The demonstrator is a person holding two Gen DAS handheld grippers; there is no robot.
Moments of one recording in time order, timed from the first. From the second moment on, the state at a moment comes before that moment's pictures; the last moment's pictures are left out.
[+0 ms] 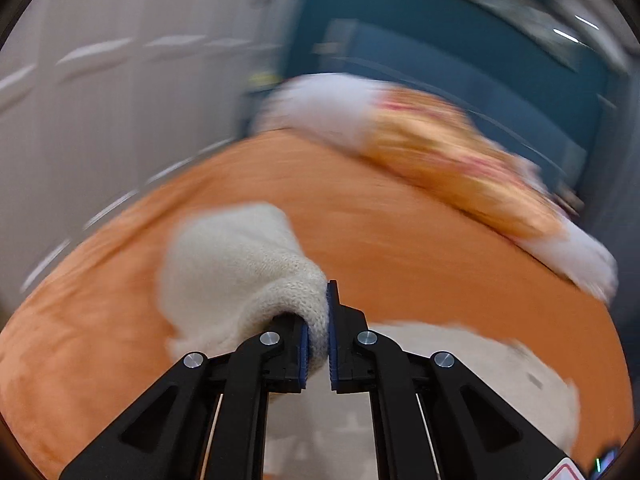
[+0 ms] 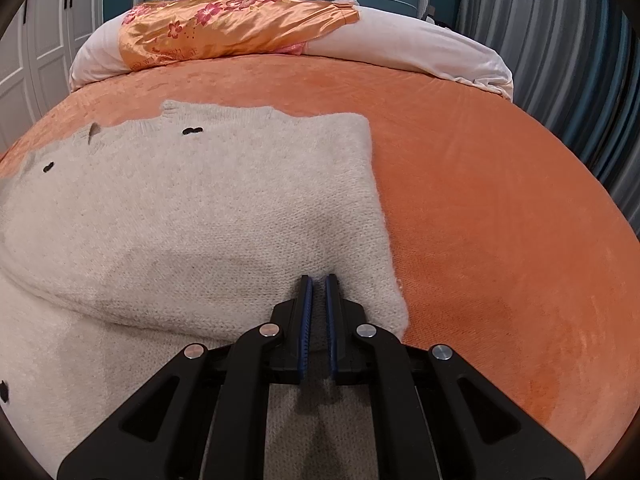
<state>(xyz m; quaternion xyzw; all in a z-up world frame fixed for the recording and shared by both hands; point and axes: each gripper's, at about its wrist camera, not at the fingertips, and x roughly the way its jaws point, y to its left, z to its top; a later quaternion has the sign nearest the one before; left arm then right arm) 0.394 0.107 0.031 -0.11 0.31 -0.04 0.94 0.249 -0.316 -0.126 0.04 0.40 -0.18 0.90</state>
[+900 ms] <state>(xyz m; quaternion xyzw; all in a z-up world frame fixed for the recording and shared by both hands) 0.318 0.125 -0.091 -0.15 0.44 0.01 0.89 0.284 -0.149 -0.051 0.00 0.37 0.04 0.93</state>
